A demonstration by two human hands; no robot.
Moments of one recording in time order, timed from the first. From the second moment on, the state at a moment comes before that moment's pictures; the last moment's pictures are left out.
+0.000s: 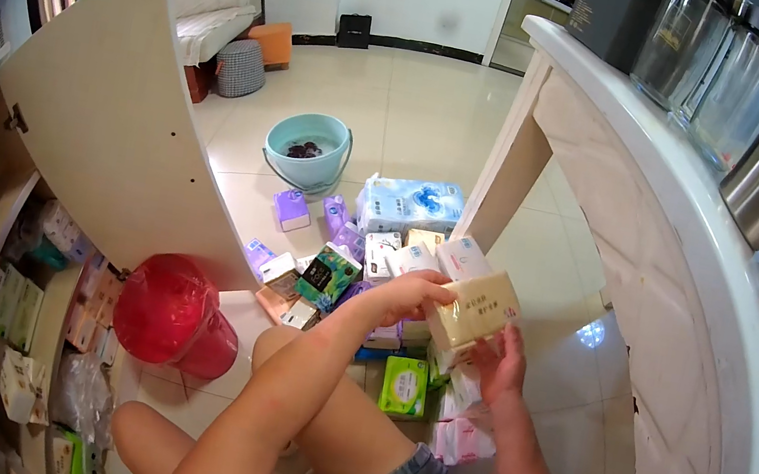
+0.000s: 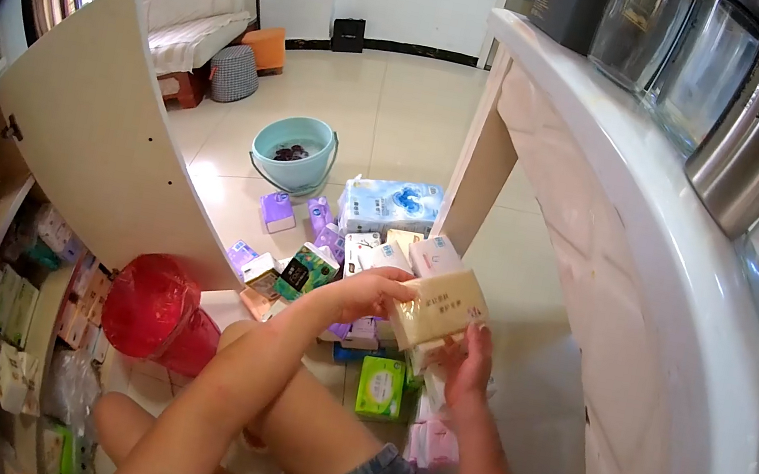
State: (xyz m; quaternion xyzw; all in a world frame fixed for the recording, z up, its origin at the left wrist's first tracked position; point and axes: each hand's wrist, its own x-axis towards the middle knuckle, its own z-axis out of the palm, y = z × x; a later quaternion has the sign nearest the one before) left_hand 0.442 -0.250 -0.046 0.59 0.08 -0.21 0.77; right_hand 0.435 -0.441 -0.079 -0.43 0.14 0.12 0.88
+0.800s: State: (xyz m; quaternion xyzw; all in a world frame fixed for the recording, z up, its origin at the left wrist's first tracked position) left_hand 0.437 -0.280 -0.103 0.85 -0.01 -0.27 0.46; right_hand 0.457 -0.517 -0.144 -0.72 0.15 0.01 0.68
